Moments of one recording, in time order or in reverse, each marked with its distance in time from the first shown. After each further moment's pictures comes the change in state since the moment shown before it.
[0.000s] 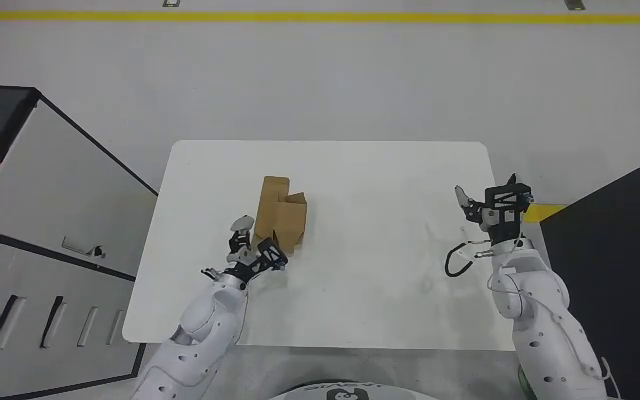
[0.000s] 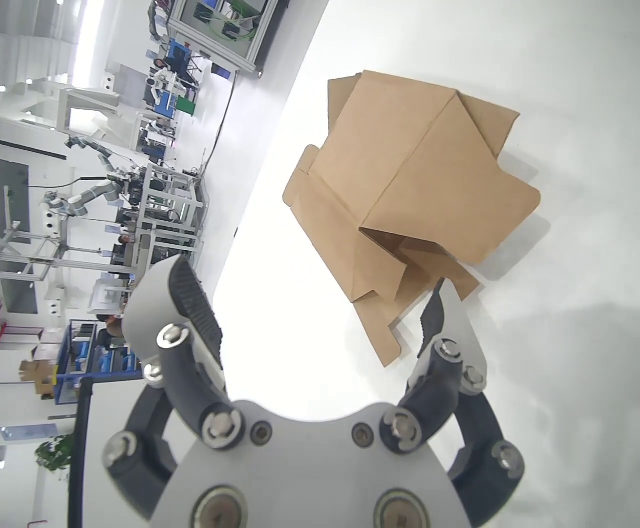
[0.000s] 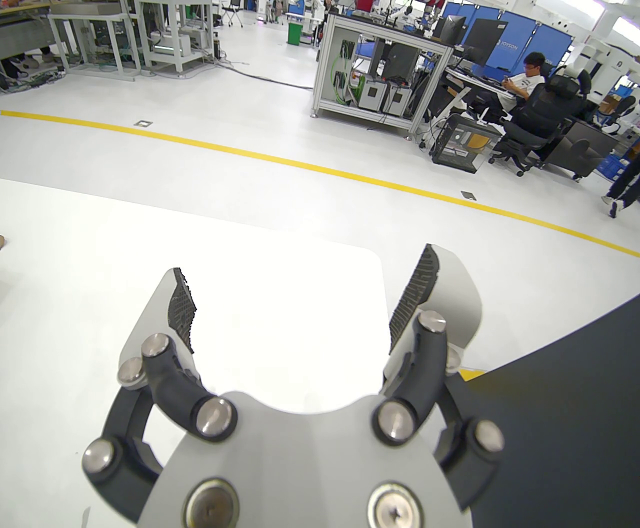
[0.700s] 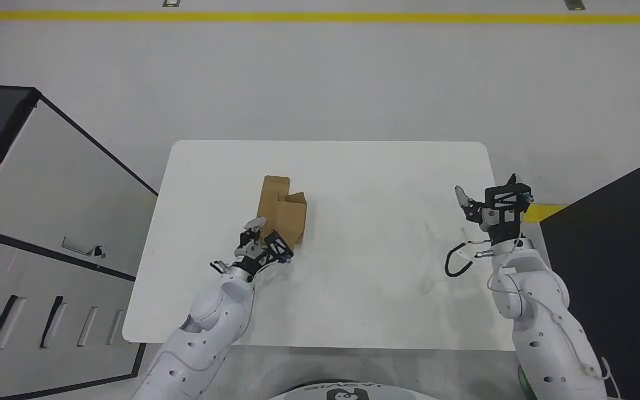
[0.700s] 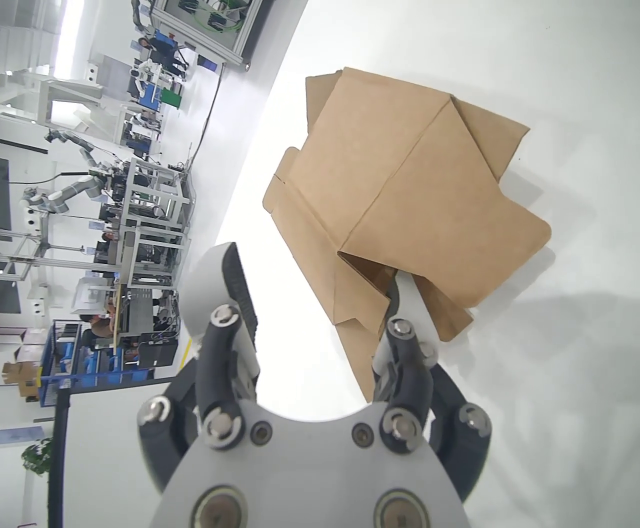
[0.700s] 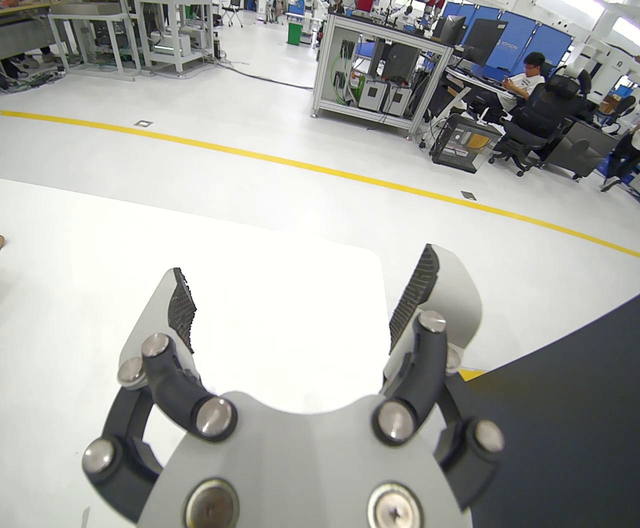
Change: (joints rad) left arm -0.085 -0.022 0.041 0.091 -0.049 -0.031 -0.004; right arm 0.000 0.000 0.000 0.000 0.000 0.000 0.000
